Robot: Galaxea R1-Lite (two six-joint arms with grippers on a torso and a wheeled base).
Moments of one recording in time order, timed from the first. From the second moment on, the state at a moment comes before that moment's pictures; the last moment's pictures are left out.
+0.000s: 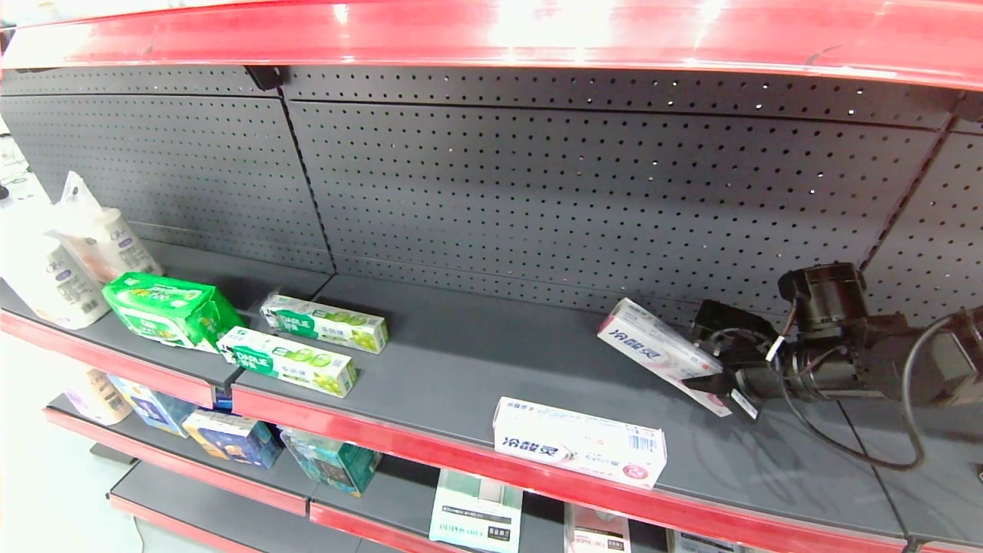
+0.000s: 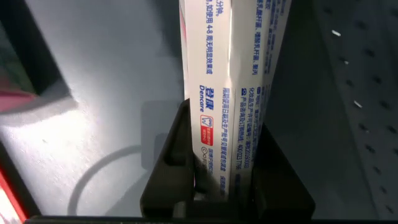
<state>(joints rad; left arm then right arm) 0.00 0.00 0.00 0.00 0.04 -0.02 0.09 1.89 -0.81 -0.27 0.30 -0.83</state>
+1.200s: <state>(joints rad) 0.00 0.00 0.00 0.00 0.04 -0.02 0.25 2.02 -0.95 -0.25 0.30 -0.85</state>
